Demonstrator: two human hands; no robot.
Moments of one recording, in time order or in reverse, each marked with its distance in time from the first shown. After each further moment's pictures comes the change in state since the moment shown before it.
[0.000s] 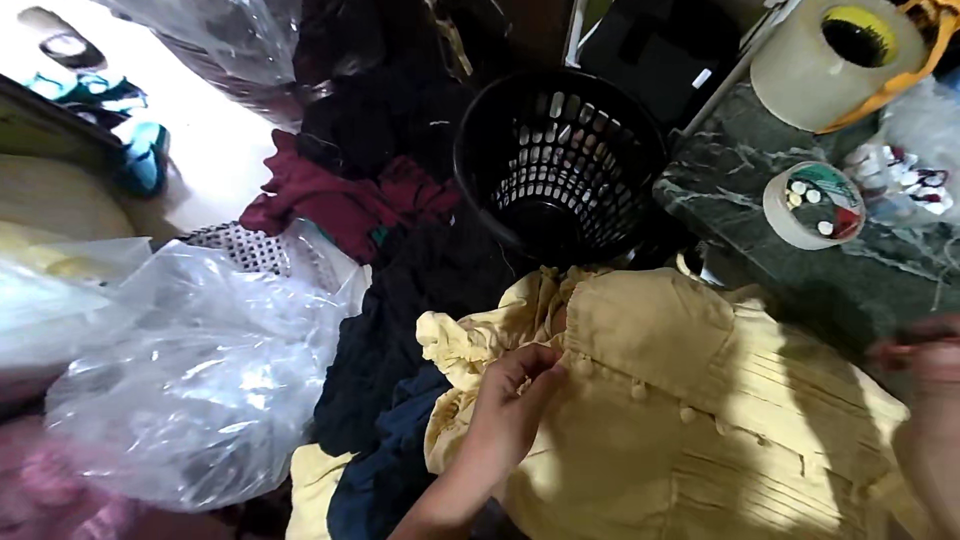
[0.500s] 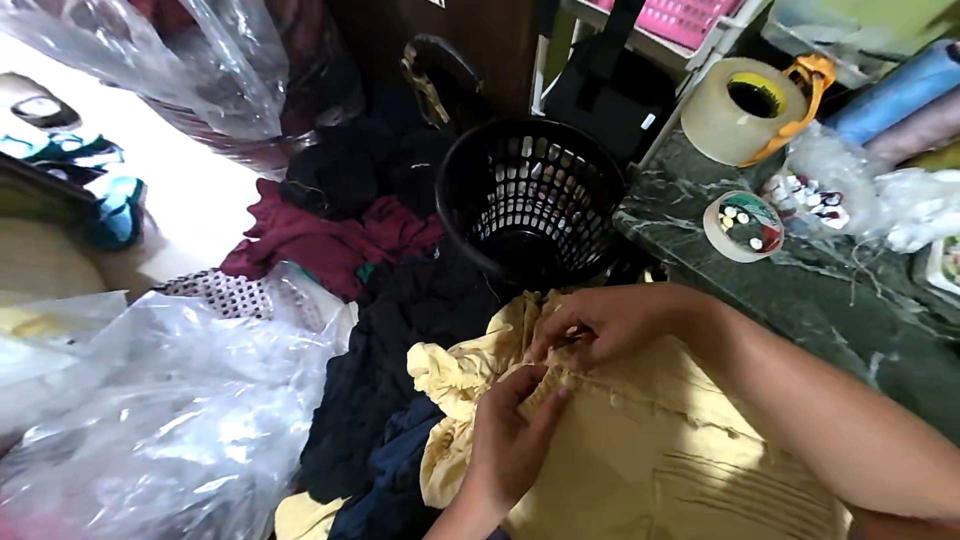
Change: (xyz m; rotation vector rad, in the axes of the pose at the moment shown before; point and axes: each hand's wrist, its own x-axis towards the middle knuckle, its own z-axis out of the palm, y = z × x) left_hand -0.004 0.002 0.011 0.175 0.063 0.205; right_hand 0.128 -0.051 0.129 0.323 -1.427 -0.223
